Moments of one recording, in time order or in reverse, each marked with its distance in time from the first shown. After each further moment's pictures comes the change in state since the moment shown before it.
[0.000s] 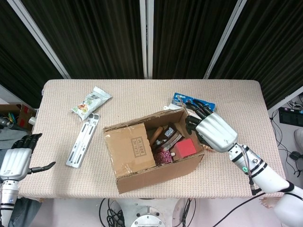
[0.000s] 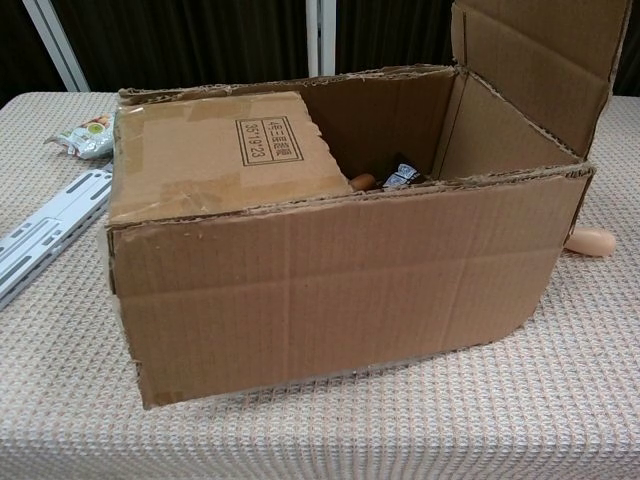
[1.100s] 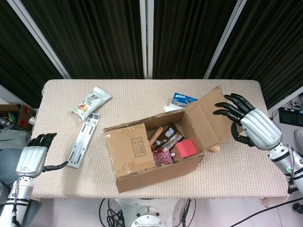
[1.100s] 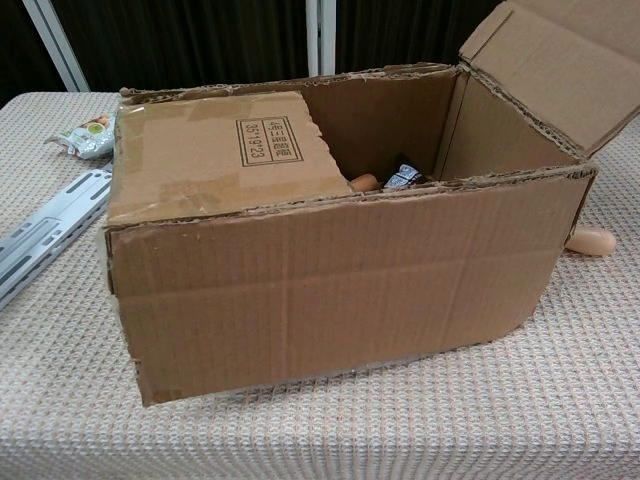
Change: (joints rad) left arm -0.058 -0.046 0.003 -0.080 -0.053 -0.020 0.149; right arm -0.175 0.079 -0.031 0.250 -0.210 0.226 0.546
